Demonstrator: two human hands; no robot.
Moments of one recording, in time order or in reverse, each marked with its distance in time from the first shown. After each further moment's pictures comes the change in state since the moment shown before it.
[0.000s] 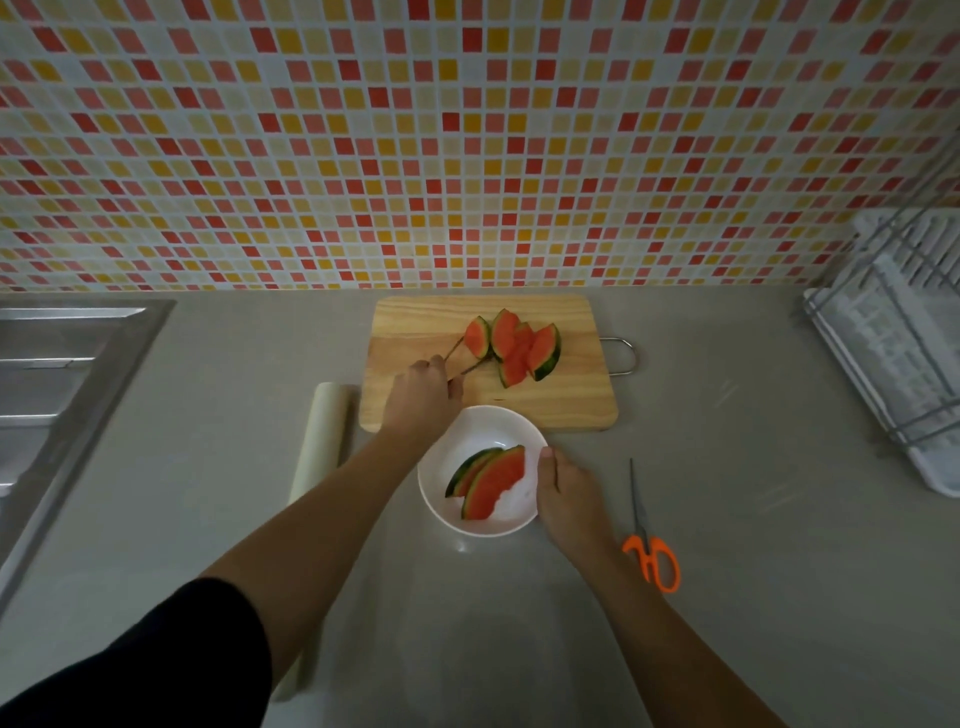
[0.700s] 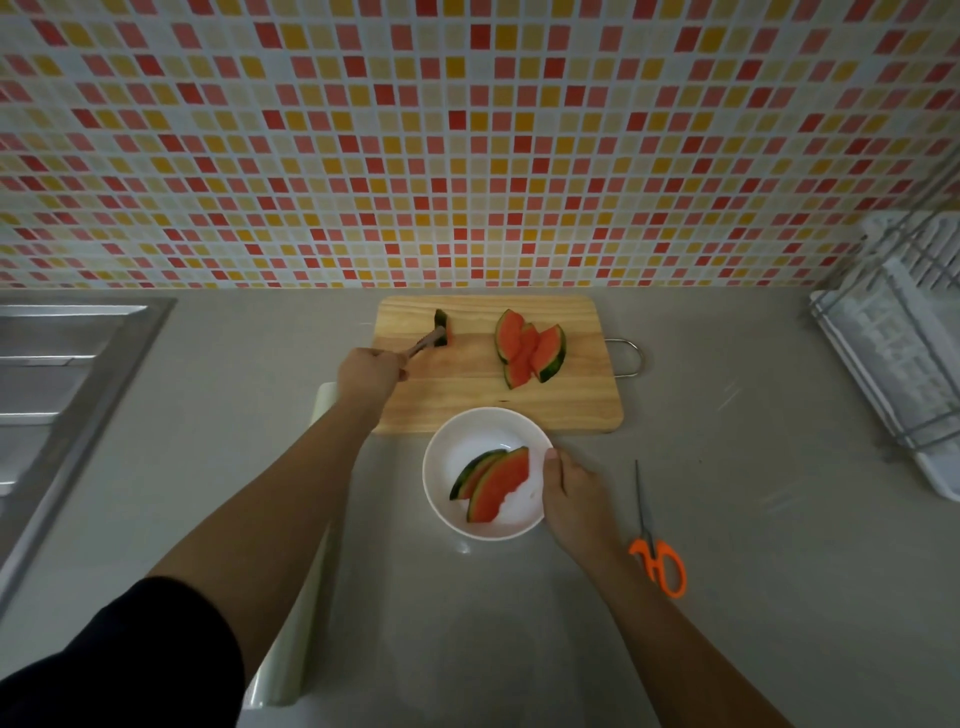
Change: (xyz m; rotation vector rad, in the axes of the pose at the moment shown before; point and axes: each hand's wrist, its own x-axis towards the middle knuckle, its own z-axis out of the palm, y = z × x) left_hand 0.031 -0.043 -0.023 -0.717 -0.023 -0.717; right_hand 0.003 0.002 -0.002 0.010 0.001 -0.001
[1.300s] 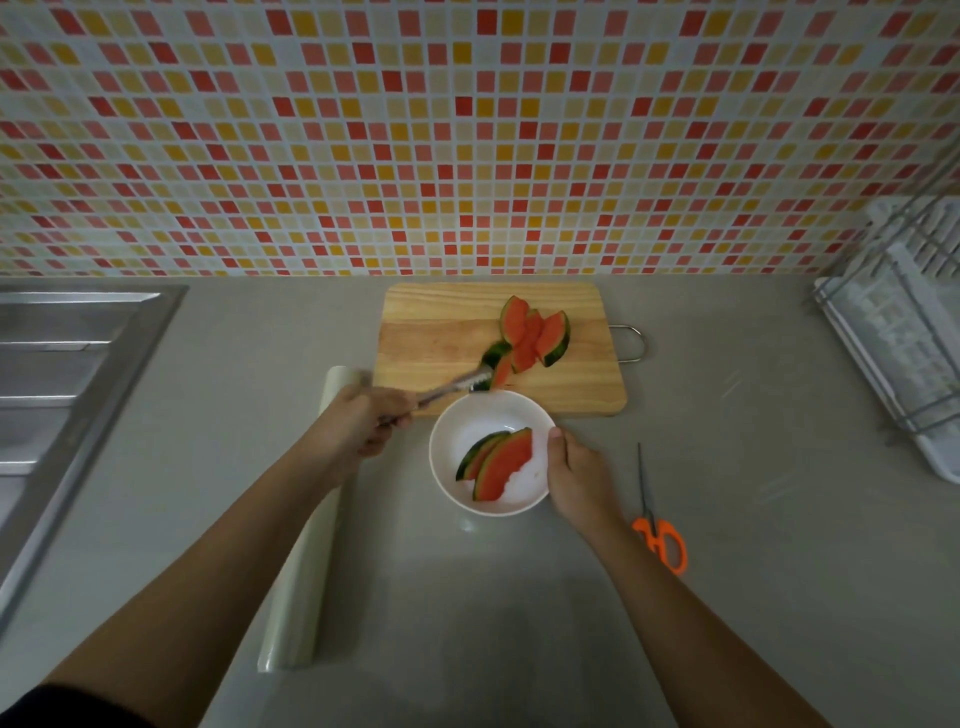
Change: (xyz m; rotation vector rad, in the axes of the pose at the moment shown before) left_hand -0.079 -0.031 -0.053 -0.232 -0.475 0.042; right_hand 0.002 -0.004 -0.001 -0.004 -0.033 0.022
